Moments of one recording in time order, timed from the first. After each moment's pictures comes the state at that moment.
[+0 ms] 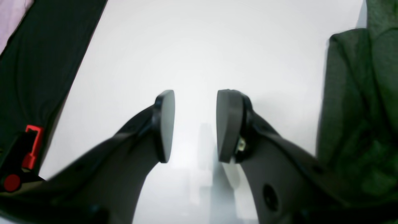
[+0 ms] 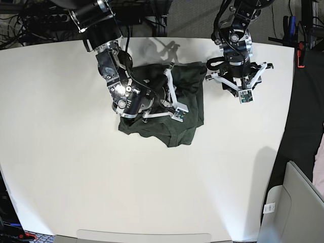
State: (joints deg) left arm 17.0 -16.2 17.7 113.4 7.9 39.0 50.4; right arm 11.4 -1.0 -23.1 84.1 15.8 39.4 -69.8
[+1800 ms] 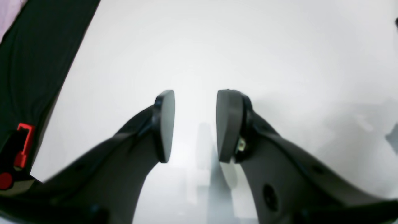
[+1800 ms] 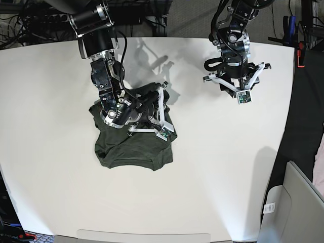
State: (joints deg) left arm 16.7 -14.8 17.7 113.4 8.1 39.0 50.4; right arm 14.1 -1.3 -16.5 82.9 9.5 38.9 -63.1
